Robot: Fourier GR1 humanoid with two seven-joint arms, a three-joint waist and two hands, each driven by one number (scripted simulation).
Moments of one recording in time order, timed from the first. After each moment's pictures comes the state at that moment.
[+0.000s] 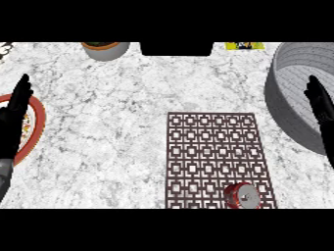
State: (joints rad) left arm -0.19 0.60 -0.18 -1.41 0.16 0.36 0.00; right arm -0.10 -0.56 0.16 -1.67 -0.10 -0.26 0.03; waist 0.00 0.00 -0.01
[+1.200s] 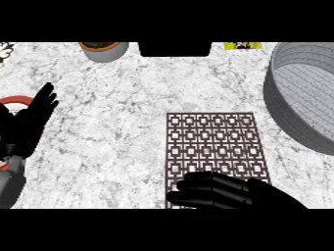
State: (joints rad) left arm -0.20 0.50 -0.14 -1.37 0.35 0.18 0.16; right arm -0.21 -0.52 0.59 -2.21 0.08 0.18 0.05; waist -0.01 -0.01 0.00
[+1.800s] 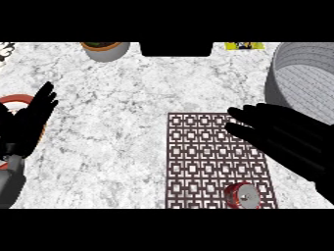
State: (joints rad) left arm -0.21 0.50 -0.13 -1.37 0.34 0.17 0.16; right arm -0.53 -0.81 0.32 -2.27 -0.06 0.46 0.61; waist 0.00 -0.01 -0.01
